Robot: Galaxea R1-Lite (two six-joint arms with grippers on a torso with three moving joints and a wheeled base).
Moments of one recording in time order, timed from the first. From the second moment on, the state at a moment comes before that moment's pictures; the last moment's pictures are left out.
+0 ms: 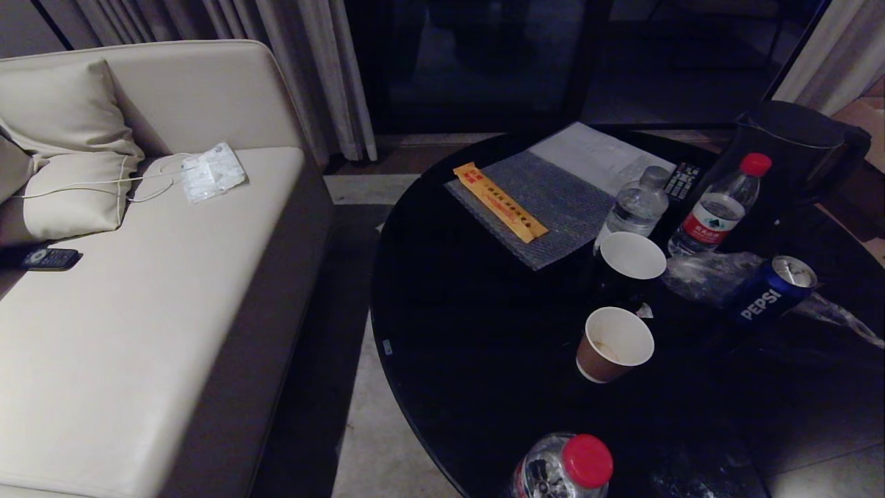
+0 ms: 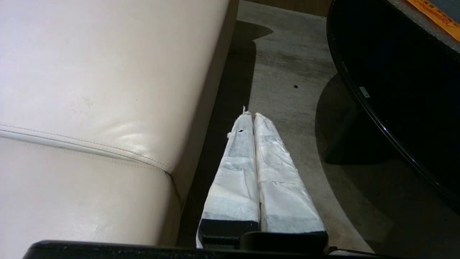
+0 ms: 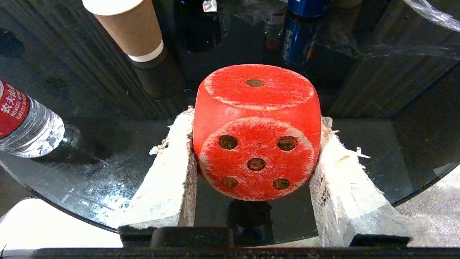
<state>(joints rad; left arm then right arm) 0.00 0.00 0.00 -0.01 0.07 -0.14 0.01 0.00 -0.08 0.20 0.00 0.02</state>
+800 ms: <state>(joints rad) 0.00 0.00 0.00 -0.01 0.06 -0.14 0.01 0.00 -0.08 0.20 0.00 0.02</state>
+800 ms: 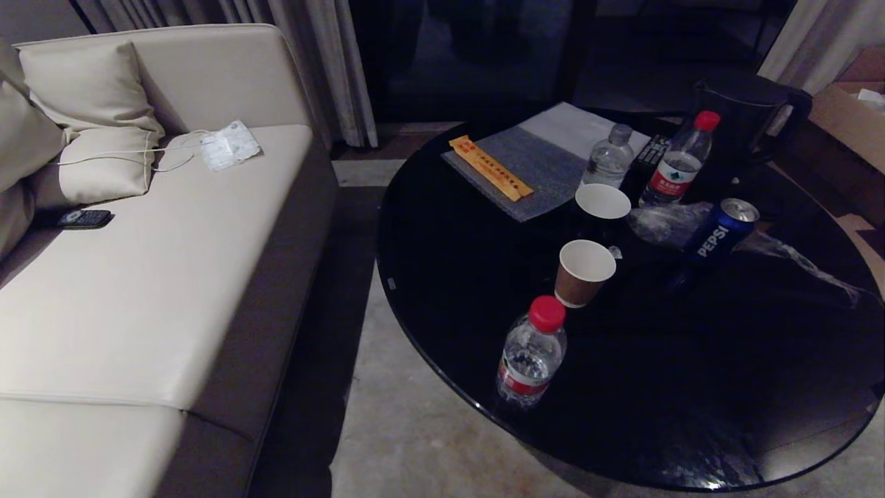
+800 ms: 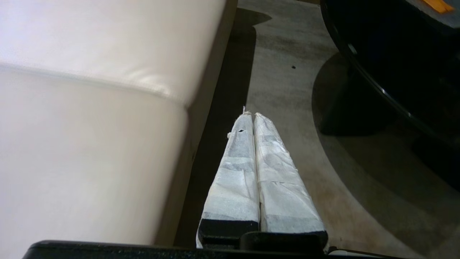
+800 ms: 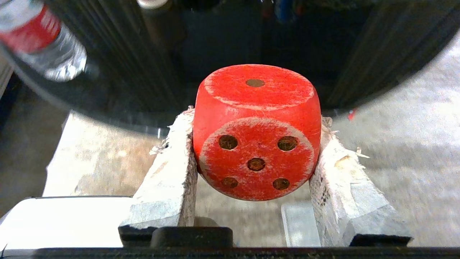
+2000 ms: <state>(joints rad) 0.00 0.00 0.00 -0.01 0.06 -0.14 0.01 0.00 -0.08 0.20 0.00 0.02</state>
